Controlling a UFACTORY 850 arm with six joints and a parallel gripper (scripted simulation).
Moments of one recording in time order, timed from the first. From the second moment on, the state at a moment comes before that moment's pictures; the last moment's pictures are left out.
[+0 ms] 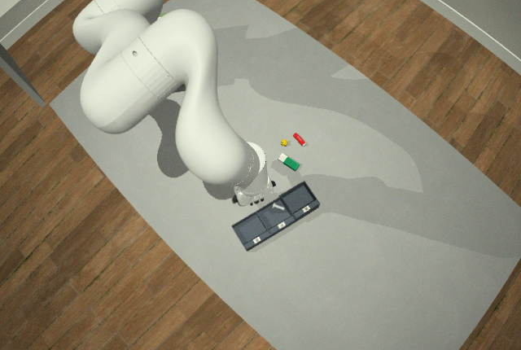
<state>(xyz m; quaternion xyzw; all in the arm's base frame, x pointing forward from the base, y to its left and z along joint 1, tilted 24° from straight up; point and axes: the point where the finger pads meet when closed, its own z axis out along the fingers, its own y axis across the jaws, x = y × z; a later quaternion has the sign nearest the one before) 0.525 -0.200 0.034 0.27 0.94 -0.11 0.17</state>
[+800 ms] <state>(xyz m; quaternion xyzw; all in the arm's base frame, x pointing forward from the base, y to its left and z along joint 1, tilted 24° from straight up) 0.531 -0.208 0.013 0.27 0.94 -0.11 0.17</state>
